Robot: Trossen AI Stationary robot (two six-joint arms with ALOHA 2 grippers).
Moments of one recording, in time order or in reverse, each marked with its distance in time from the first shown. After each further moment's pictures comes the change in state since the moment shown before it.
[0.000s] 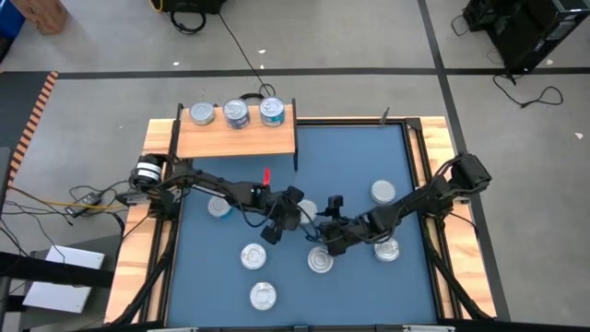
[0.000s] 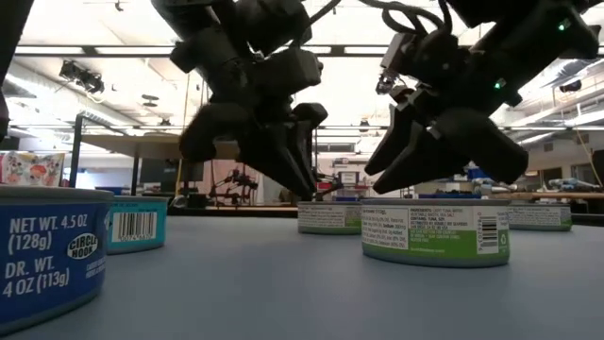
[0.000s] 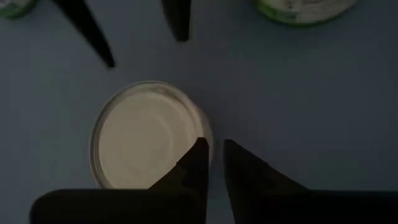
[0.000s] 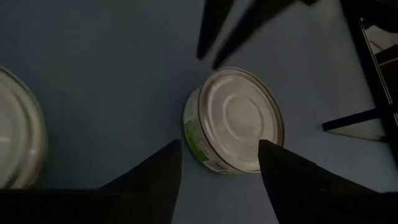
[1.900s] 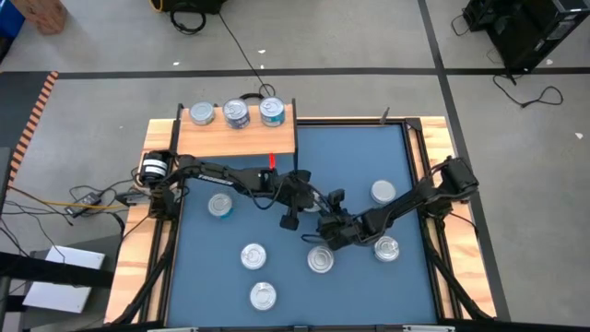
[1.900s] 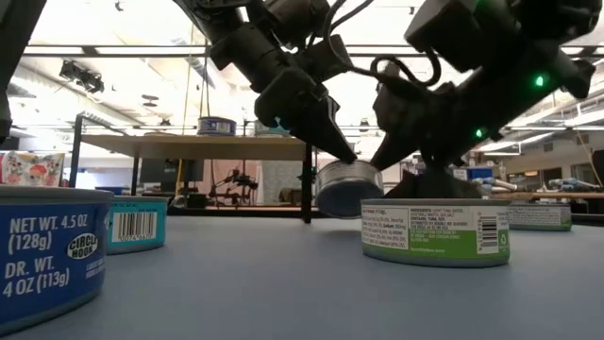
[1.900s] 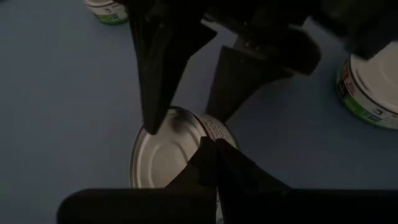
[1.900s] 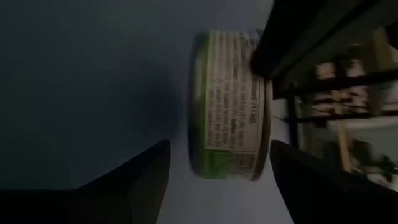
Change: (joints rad) left arm 0.106 0.033 0.141 0.029 0.052 -0.230; right arm -0.026 0.117 0.000 0.001 0.324 -0.200
